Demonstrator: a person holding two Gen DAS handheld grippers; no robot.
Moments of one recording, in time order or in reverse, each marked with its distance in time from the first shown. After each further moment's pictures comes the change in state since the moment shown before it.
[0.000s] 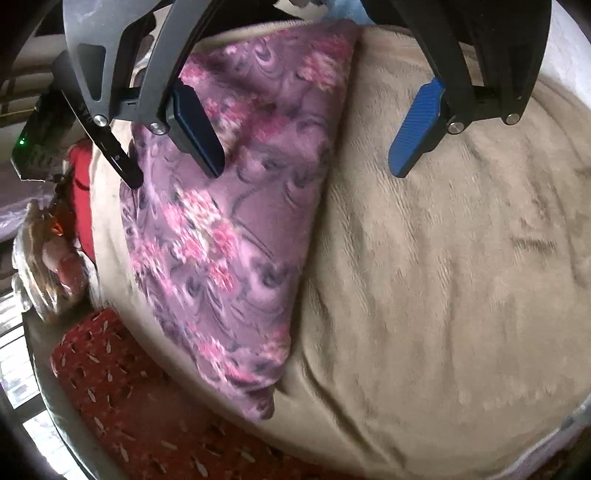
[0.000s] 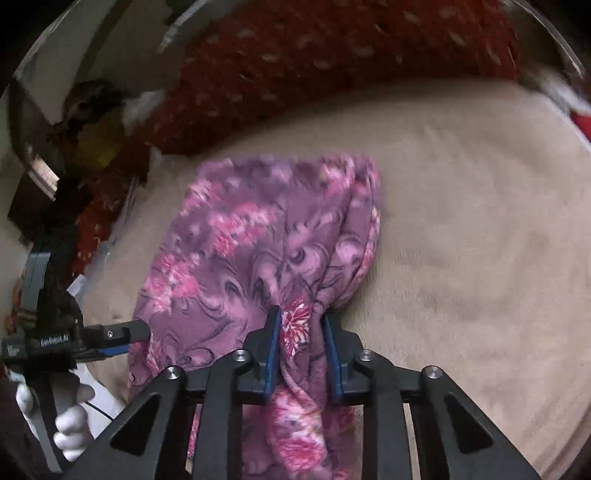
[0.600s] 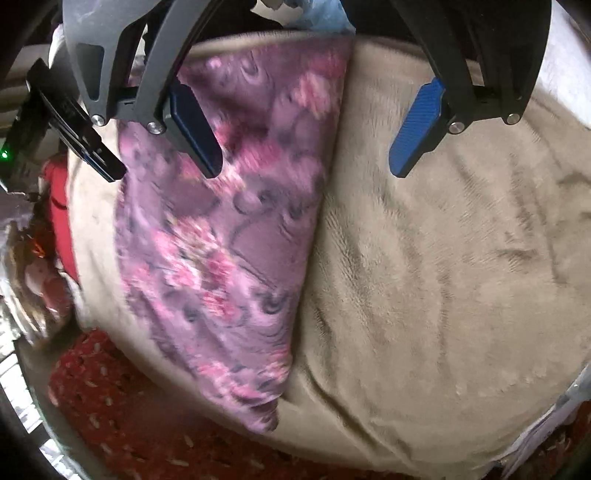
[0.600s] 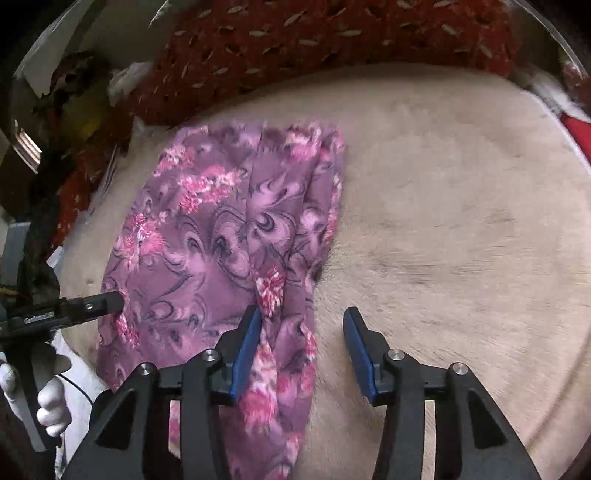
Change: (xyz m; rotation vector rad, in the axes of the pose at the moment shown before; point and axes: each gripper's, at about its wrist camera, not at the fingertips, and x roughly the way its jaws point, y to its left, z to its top) left arm -0.012 -0.013 -0.020 0.074 -0.008 0.081; right arm -0.020 -0.010 -0.020 -0.031 0.110 -0.099
